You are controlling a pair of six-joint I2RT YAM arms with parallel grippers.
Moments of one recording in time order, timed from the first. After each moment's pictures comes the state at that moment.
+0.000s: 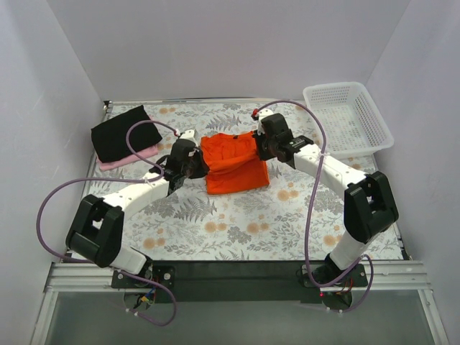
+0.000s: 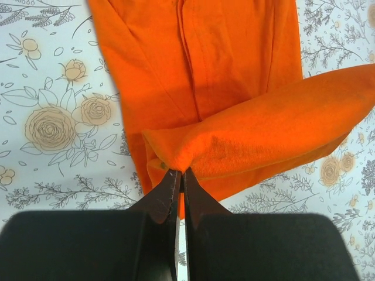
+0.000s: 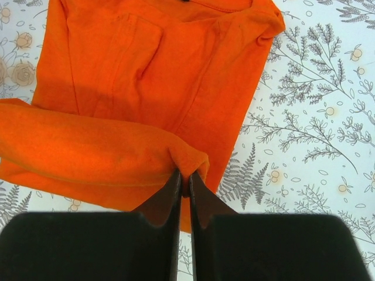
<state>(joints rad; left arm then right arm) -0.50 1.46 0.86 -0.04 -0.04 -0.54 0.58 1.67 1.27 -0.34 0.06 0.13</state>
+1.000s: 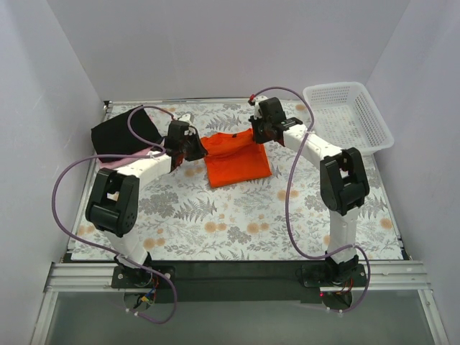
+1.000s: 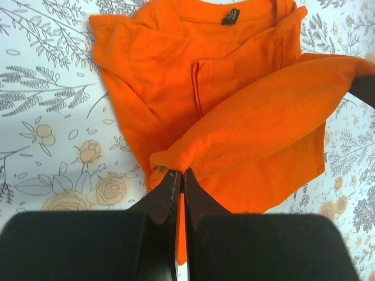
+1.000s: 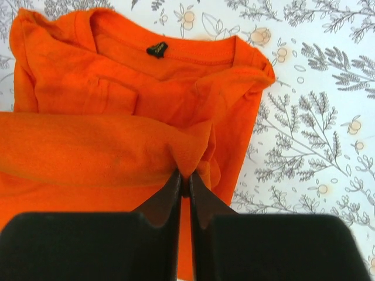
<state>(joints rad) -0.35 1.73 1.08 0.00 0.12 -0.51 0.48 1.99 1.58 -0.35 -0.04 0.08</state>
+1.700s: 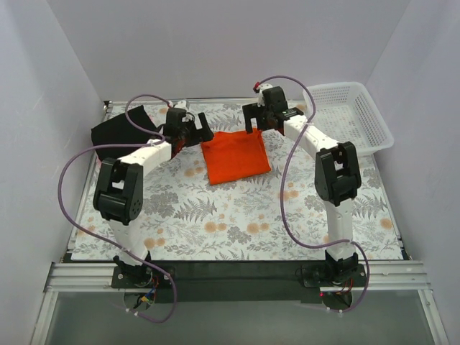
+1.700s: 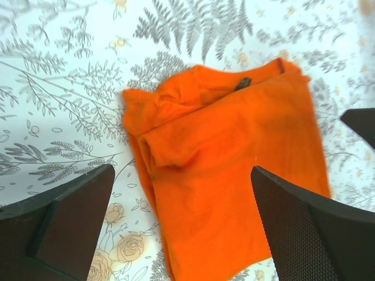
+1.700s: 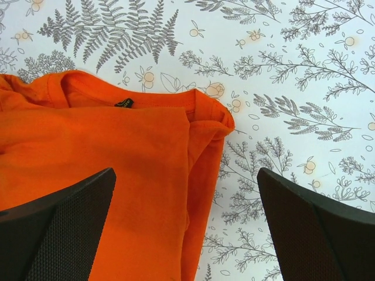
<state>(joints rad) -0.30 1.88 1.28 0.00 0.09 -0.49 0.43 2.14 1.81 -0.36 -0.02 0.09</state>
